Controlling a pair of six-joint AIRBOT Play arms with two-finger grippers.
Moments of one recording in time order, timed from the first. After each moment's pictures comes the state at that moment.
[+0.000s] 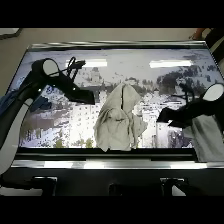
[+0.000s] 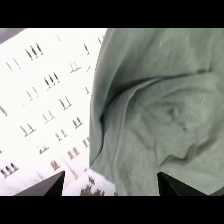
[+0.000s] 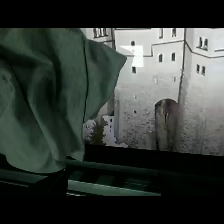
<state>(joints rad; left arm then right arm) -0.32 -1.60 1.71 1.22 -1.50 -1.55 -0.11 -1.16 1.12 -1.19 1.51 1.56</state>
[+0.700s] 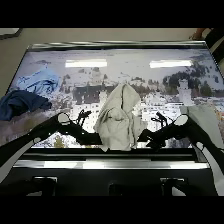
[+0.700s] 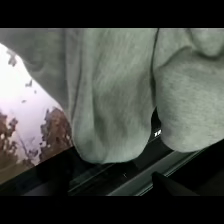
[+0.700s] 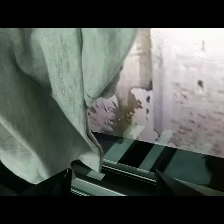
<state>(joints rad) -0.44 -1.39 0.84 0.83 -1.09 -1.46 0.00 -1.24 0.68 -0.92 1.21 1.47</state>
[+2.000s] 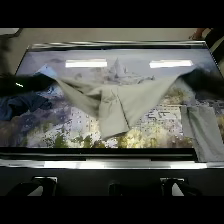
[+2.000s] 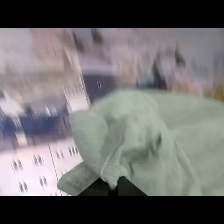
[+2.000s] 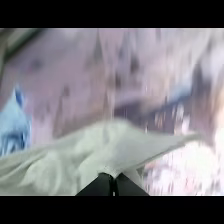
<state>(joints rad) -0.05 -0.99 1.38 1.09 -1.07 -1.53 -0.31 -0.90 1.24 -0.76 1.00 1.38</state>
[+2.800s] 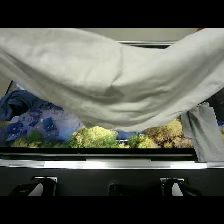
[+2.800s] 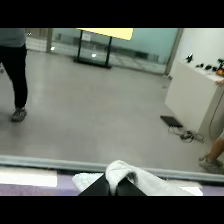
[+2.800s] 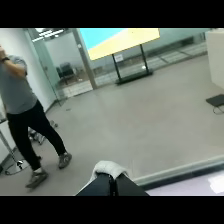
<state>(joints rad) 0.14 -0.86 1.76 1.23 -0.95 -1.56 -0.39 -0.81 1.57 -1.06 0.73 1.55</state>
